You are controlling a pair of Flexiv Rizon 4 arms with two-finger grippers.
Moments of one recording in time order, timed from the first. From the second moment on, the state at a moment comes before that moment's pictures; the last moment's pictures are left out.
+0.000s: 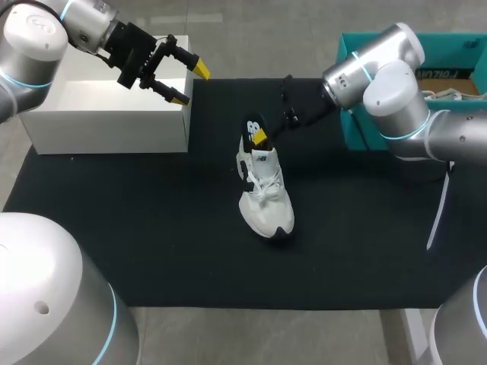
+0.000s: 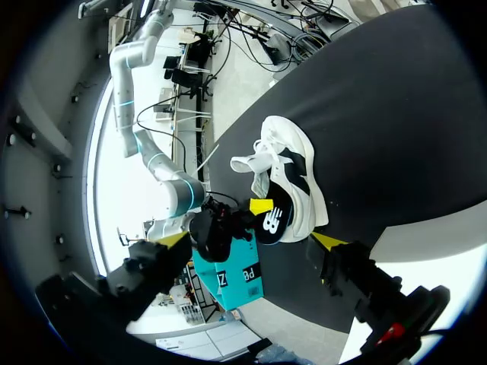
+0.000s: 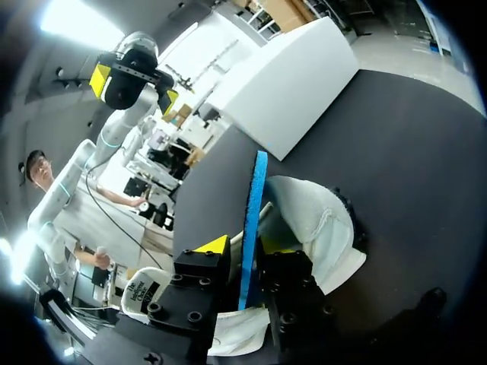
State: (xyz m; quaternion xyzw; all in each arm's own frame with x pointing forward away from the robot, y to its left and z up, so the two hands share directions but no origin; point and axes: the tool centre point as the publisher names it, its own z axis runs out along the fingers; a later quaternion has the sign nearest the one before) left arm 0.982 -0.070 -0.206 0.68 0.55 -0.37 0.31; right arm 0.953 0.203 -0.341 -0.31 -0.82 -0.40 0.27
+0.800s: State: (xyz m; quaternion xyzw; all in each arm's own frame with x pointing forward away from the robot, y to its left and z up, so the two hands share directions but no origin) left arm 0.982 -0.070 -0.206 0.68 0.55 -0.37 0.31; right arm 0.930 0.205 -0.353 -0.33 -0.81 -0.37 0.33
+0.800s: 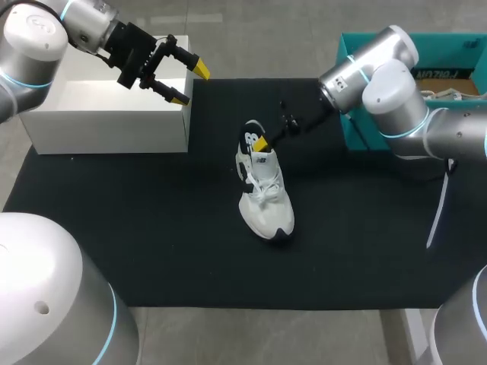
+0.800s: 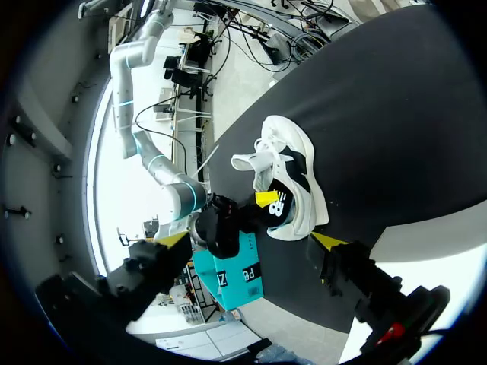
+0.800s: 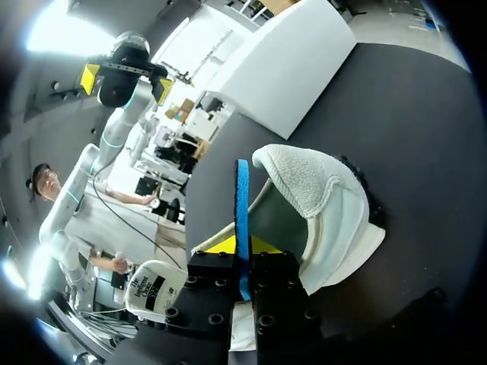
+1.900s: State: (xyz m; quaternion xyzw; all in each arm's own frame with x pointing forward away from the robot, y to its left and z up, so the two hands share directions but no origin) left arm 0.982 -0.070 -0.206 0.68 0.55 -0.37 0.31; right arm 0.949 0.209 -0.329 -0.32 -0.82 -0.37 0.30
